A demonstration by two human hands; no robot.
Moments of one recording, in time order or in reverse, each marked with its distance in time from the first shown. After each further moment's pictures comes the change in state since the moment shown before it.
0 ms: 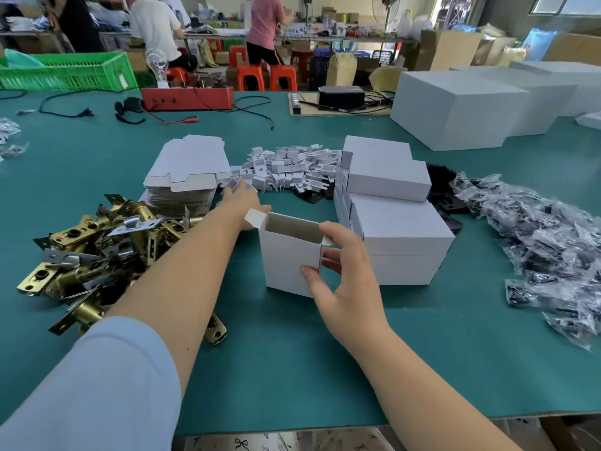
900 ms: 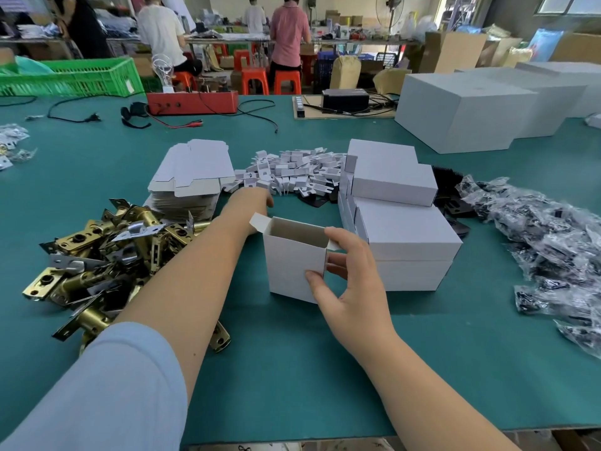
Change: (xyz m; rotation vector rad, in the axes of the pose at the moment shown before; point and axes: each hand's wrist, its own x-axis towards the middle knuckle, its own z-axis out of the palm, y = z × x) left_hand -0.011 0.008 -0.010 -0.087 0.120 0.099; right_hand 0.001 0.002 0.000 -0.007 0.013 -0.006
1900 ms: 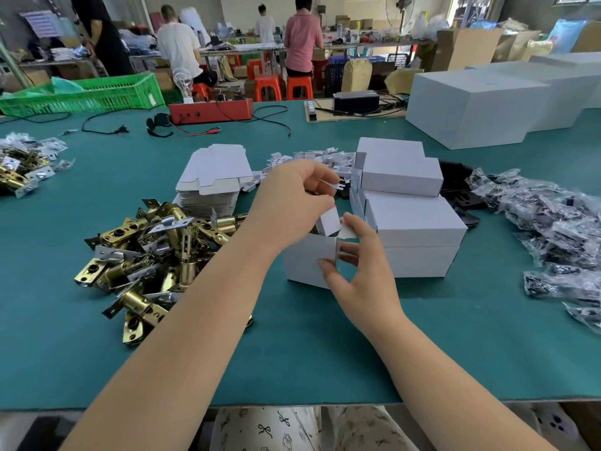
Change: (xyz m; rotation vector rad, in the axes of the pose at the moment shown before) left_hand -0.151 0.072 -0.067 -0.782 0.285 0.209; right_hand -0.002 -0.006 0.001 0.014 -0.023 0.096
